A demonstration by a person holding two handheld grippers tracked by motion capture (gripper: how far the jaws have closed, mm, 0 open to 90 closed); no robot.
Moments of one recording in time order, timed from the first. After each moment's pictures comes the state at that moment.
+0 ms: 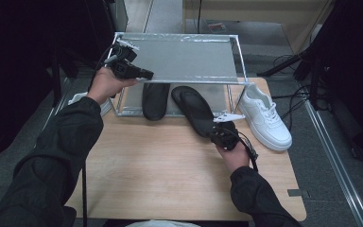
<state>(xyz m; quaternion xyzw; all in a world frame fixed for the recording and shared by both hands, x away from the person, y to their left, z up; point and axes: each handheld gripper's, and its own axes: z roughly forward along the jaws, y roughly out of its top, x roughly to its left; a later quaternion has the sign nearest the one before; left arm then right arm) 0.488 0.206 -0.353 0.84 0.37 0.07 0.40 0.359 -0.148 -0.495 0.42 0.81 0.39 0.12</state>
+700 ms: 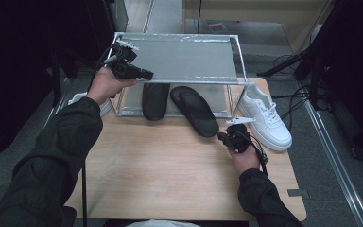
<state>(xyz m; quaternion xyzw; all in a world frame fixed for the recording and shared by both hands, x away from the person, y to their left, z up) 0.488 0.206 -0.353 0.84 0.37 0.07 0.40 0.360 -0.183 -0.510 0.47 0.80 0.36 0.13</state>
